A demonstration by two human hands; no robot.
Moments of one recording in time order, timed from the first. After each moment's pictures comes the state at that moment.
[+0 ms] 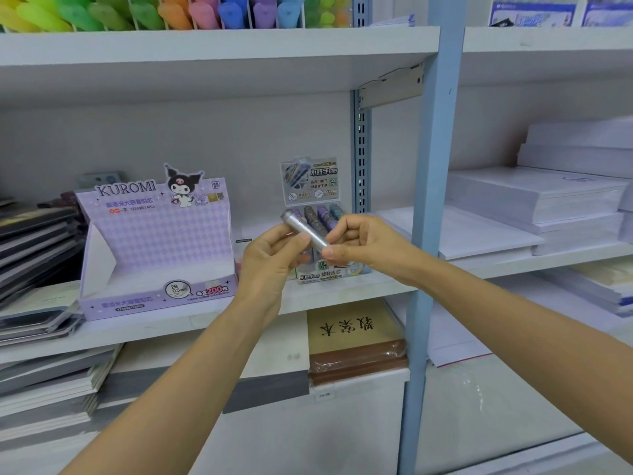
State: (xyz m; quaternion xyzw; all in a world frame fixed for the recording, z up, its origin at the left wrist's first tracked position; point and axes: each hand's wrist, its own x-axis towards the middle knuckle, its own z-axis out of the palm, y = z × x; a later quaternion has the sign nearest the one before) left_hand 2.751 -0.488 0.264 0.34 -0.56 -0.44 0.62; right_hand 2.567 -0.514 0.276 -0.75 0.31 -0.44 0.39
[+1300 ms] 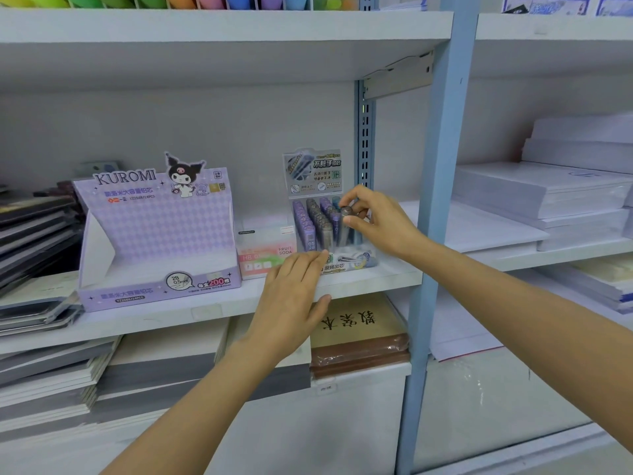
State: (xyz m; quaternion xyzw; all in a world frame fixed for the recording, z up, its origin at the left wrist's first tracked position) left_hand 2.759 -0.486 0.210 0.45 -0.84 0.14 0.26; right_hand 2.560 -0.545 0.282 -0.78 0.48 -0.41 0.04
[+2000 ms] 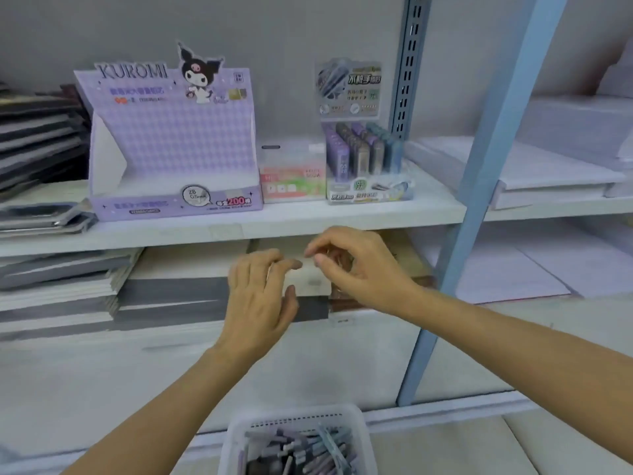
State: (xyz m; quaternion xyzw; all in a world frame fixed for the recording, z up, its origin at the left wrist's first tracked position) left_hand 2.826 -0.457 0.105 0.44 -0.77 0.22 0.42; right_hand 2.634 -0.467 0.174 -0.85 0.29 -0.42 0.11
